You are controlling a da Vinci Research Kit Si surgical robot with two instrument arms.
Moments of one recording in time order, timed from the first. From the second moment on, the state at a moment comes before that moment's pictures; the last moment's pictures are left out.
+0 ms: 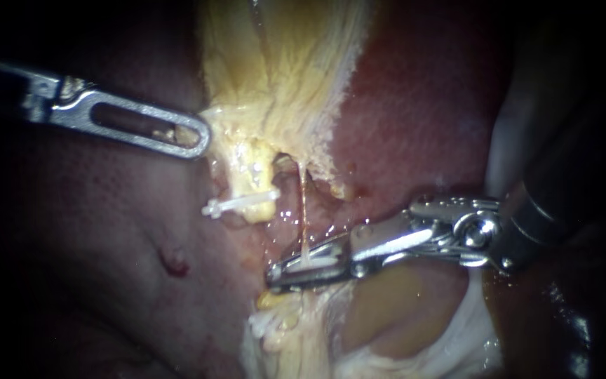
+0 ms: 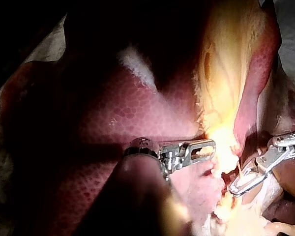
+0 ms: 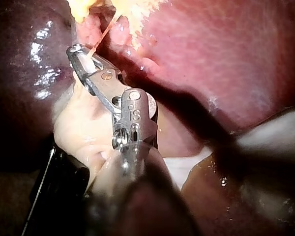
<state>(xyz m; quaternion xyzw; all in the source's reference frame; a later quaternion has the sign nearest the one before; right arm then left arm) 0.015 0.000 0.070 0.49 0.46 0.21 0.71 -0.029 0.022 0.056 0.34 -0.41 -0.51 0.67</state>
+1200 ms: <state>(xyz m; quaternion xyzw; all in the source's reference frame) 0.016 0.000 0.071 0.35 0.54 0.17 0.75 -0.029 0.022 0.056 0.34 -0.41 -0.51 0.67</state>
